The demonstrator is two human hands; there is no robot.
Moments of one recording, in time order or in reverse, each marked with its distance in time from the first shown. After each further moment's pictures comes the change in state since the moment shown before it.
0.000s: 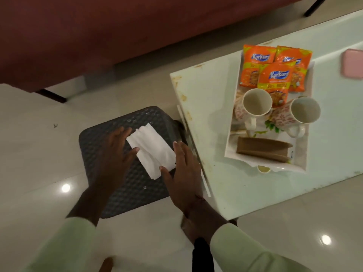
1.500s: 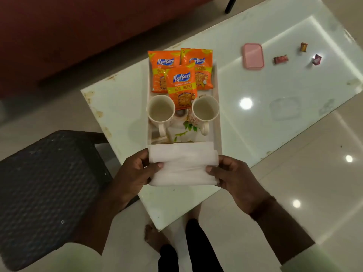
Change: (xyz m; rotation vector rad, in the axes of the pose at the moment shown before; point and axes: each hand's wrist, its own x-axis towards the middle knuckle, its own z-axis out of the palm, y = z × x) left_hand -0.009 0.239 0.104 -0.976 -0.558 -0.134; right_hand -0.030 0.177 -0.269 0.979 -0.054 0.616
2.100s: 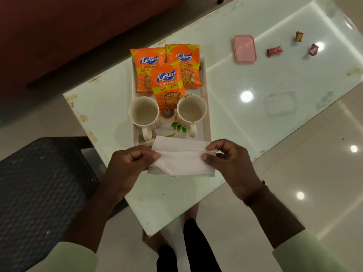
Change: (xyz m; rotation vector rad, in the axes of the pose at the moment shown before) left_hand 0.031 0.011 0.022 0.124 0.101 0.138; right_hand 0.035 -0.011 -0.032 -0.154 0.118 -0.306
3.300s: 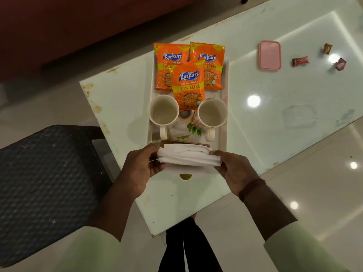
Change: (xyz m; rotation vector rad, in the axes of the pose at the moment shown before) left_hand 0.024 -0.009 0.004 -0.487 0.344 -0.583; right_hand 0.038 0.006 0.034 0.357 0.219 0.561
